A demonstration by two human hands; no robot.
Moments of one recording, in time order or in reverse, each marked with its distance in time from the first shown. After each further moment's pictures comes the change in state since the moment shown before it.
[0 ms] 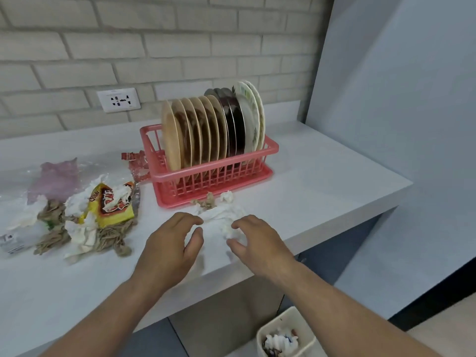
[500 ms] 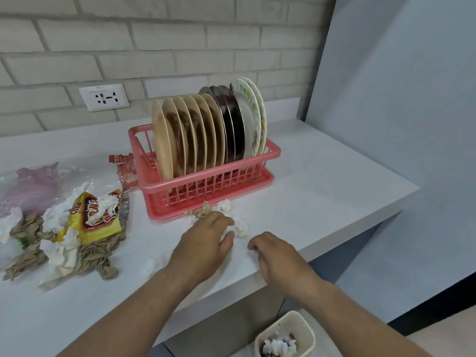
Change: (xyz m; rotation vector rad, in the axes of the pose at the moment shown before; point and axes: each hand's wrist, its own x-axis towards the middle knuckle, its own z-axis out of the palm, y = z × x) left_hand 0.057 0.009 0.054 0.069 -0.182 0.142; right_hand 0.008 0.047 -0.003 -0.078 -0.109 -0.033
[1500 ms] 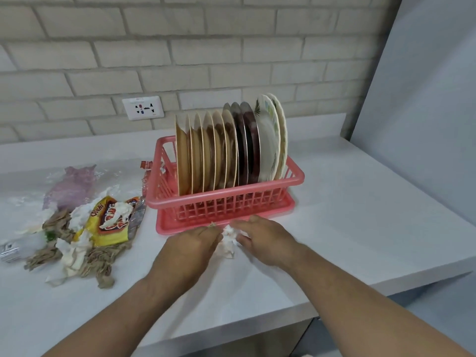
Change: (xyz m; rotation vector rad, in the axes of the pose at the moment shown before) left_hand 0.030 0.005 -0.020 0.327 0.080 -0.065; right_hand 0.132 0.029 -0.027 -0.055 -0.154 -0.214
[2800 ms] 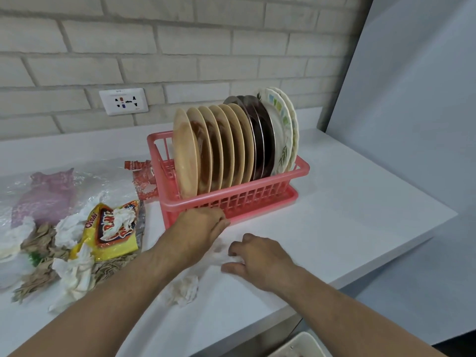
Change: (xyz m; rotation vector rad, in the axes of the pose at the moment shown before) left_hand 0.028 -0.067 -0.015 -0.305 -0.166 0.052; right_hand -0.011 -0.083 0.039 -0.162 -0.056 0.179
